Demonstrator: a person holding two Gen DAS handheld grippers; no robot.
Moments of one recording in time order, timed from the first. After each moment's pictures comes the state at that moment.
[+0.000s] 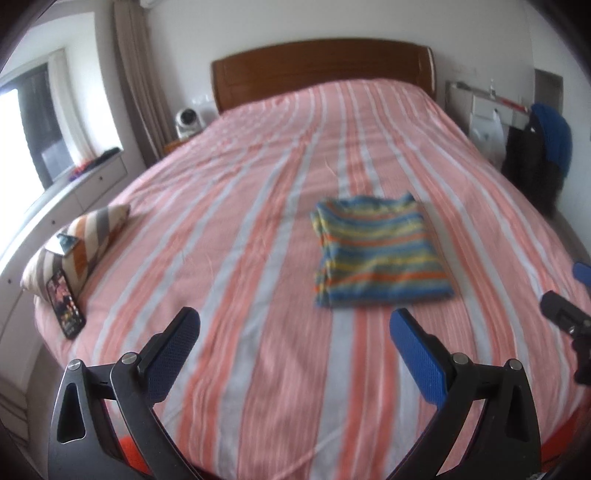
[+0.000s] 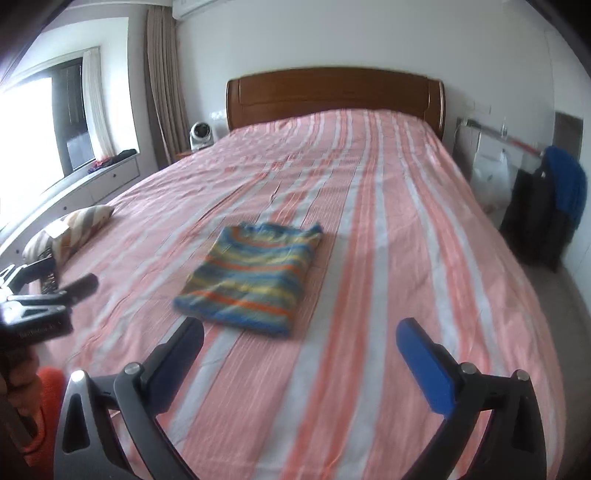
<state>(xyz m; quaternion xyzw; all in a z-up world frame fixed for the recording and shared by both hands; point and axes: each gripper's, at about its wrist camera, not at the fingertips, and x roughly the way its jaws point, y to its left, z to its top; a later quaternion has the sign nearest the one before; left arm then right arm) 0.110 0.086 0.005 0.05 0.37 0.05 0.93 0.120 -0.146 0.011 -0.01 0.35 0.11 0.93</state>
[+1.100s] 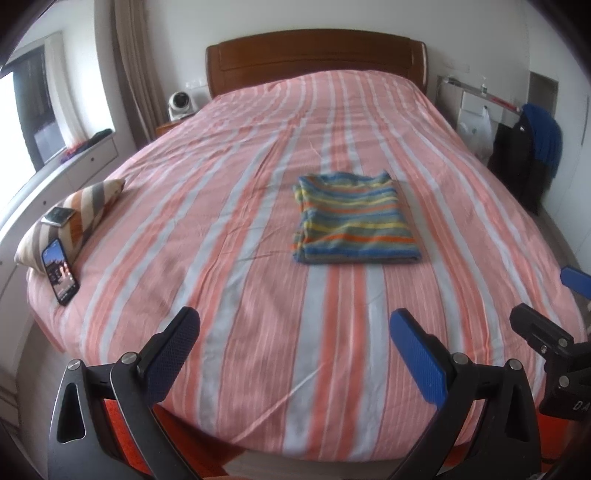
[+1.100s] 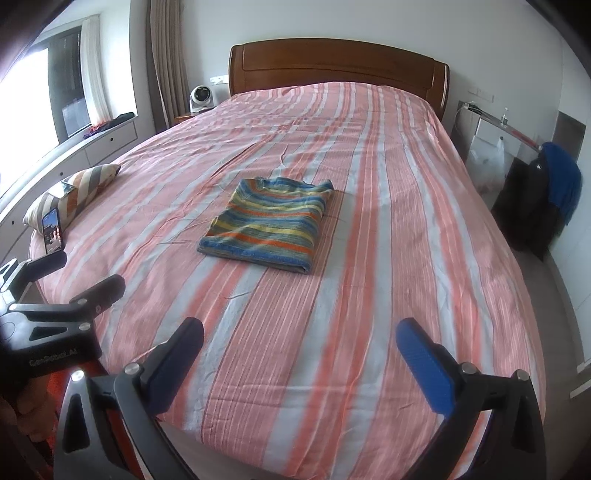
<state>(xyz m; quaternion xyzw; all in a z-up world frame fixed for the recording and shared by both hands) 0.059 0.075 0.004 0.03 0.39 0.03 0.92 0.057 -0.118 0.021 -0.04 0.40 0.09 0.91</state>
